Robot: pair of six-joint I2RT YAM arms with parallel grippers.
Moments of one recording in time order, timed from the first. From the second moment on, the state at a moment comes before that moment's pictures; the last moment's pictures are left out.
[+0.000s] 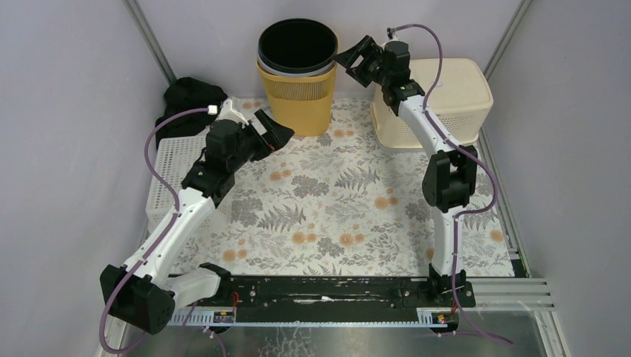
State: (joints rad) left arm -0.35 1.13 1.03 -0.19 0.11 -0.78; right arm 0.29 2.17 2.08 -0.05 -0.31 0.92
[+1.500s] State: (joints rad) left arm -0.22 1.25 1.07 -0.18 0.07 -0.82; right arm 0.33 2.13 2.21 -0.45 -0.18 0.68
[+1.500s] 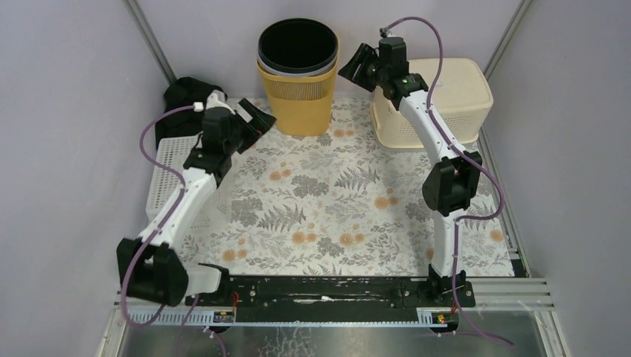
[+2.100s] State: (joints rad) left arm 0.02 1.86 1.18 0.35 0.17 -1.17; right arm 0.22 2.00 1.80 -0.17 -0.35 0.83
